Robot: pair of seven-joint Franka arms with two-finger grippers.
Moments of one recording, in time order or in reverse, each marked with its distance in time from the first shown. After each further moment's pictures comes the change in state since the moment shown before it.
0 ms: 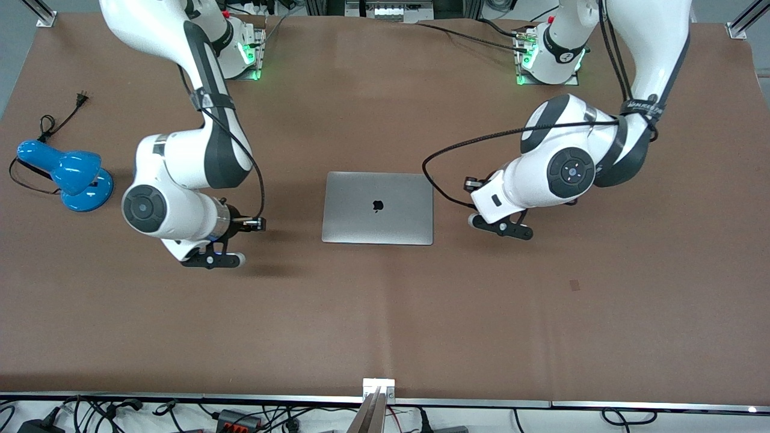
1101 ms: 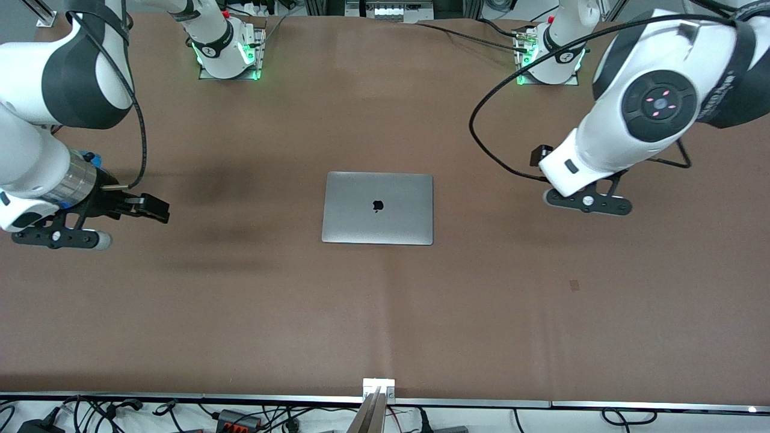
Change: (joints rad) left arm 0.061 -0.093 0.000 0.270 0.190 -0.400 0.000; right arm -0.032 -0.163 -0.174 0.169 -0.113 -0.170 -0.054
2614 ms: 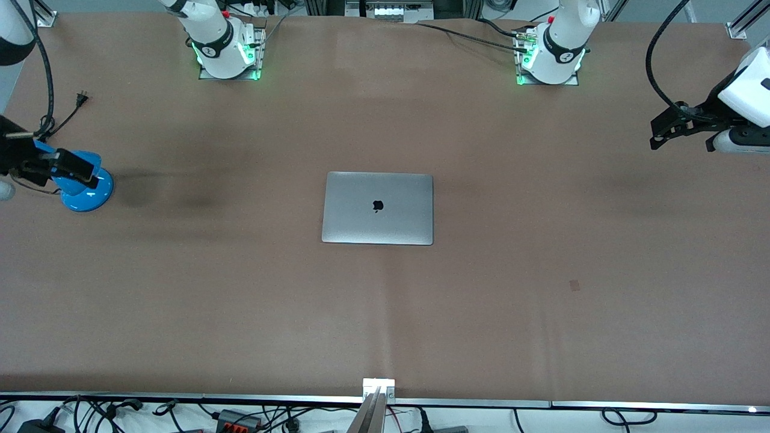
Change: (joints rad) left arm -0.018 -0.407 0.402 -0.364 -0.166 0.253 0.243; right arm -0.622 -0.322 0.607 -0.266 -0.220 0.047 -0.059
